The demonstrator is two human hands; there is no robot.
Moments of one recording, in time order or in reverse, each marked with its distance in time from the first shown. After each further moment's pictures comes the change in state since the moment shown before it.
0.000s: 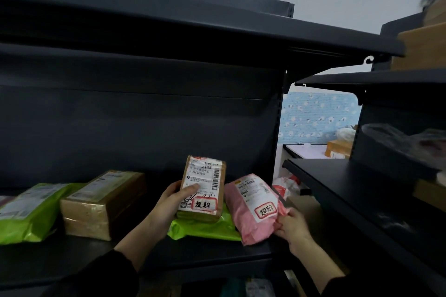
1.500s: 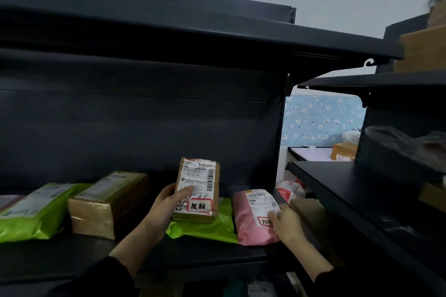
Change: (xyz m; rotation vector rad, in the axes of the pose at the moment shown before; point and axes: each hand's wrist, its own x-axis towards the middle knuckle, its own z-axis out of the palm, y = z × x) left_hand -0.012 0.002 -0.006 -0.030 0.078 0.017; right_hand 0.004 -0.005 0.009 -0.761 0.031 -0.346
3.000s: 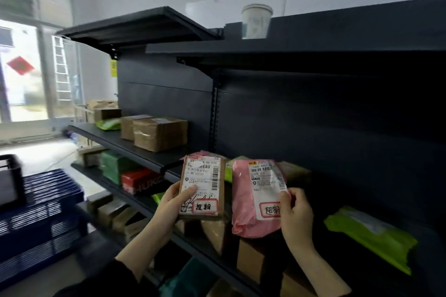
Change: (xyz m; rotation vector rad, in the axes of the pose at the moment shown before) left_hand -0.269 0.037 -0.191 -0.066 0.691 0.276; right_hand -0.206 -0.195 0.128 0.672 -0.295 -0.608
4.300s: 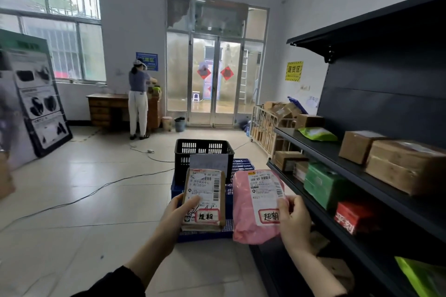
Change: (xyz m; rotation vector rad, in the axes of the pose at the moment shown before) left_hand -0.120 0.135 -0.528 0.179 0.762 0.136; right_hand -0.215 -0.204 0.537 0.388 -0.734 -0.038
